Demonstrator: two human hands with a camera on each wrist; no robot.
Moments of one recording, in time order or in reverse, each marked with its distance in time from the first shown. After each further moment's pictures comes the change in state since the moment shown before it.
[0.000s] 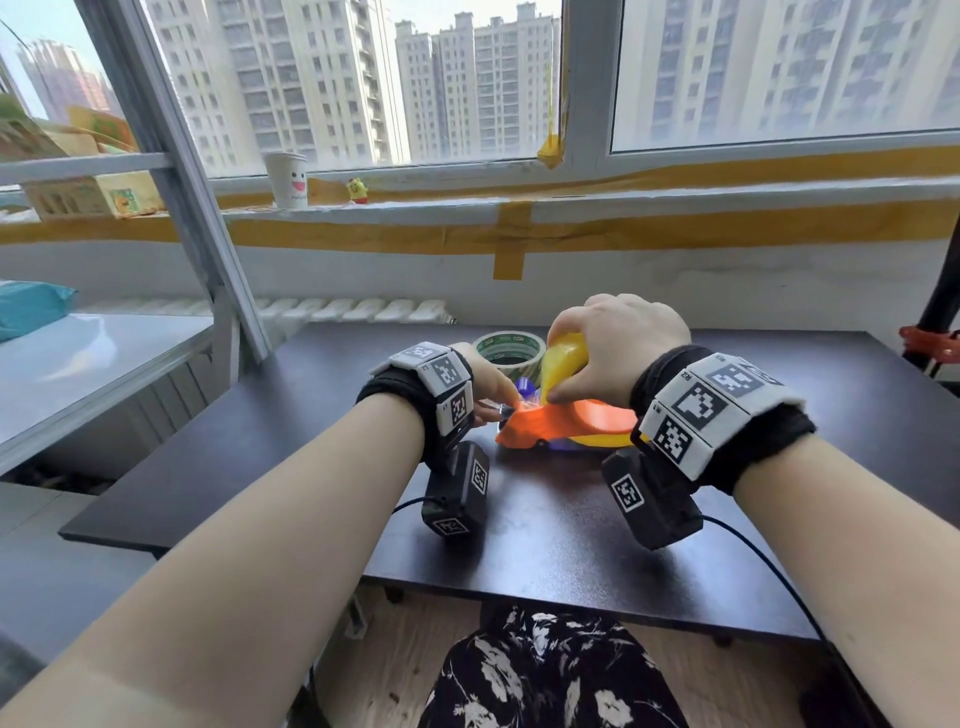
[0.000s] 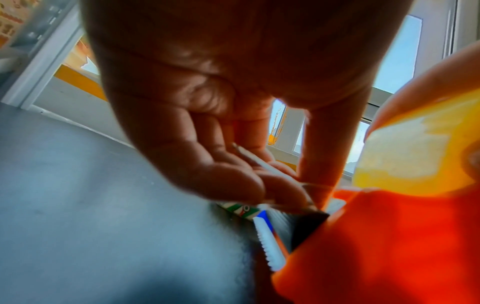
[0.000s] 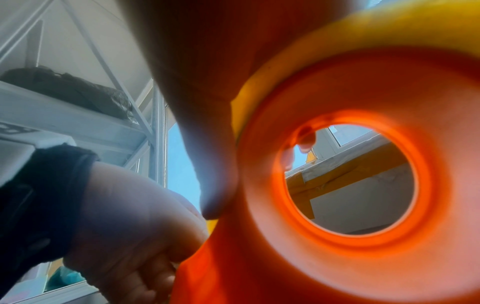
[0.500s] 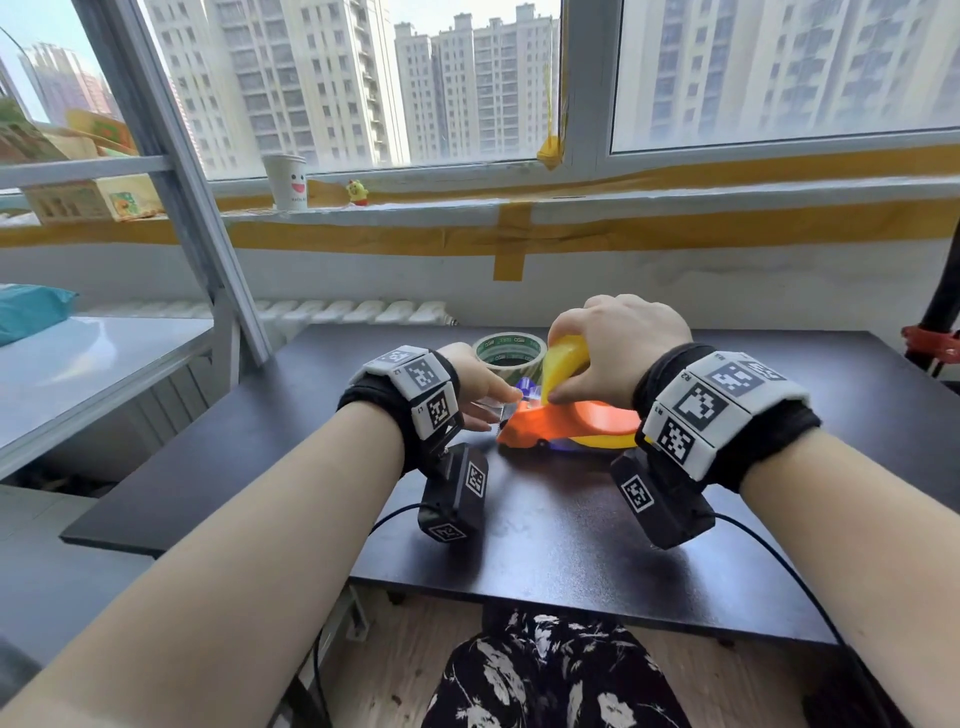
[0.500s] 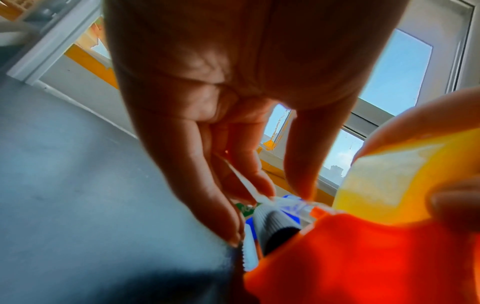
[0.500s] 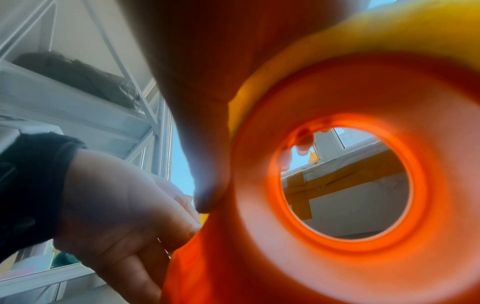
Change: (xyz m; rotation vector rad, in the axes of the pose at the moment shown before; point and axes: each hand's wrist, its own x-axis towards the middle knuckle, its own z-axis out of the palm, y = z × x) left_hand 0.008 -0.004 -0.006 -0.038 -0.020 0.019; right_hand 0.002 0.001 0.000 -0.024 -0.006 -0.021
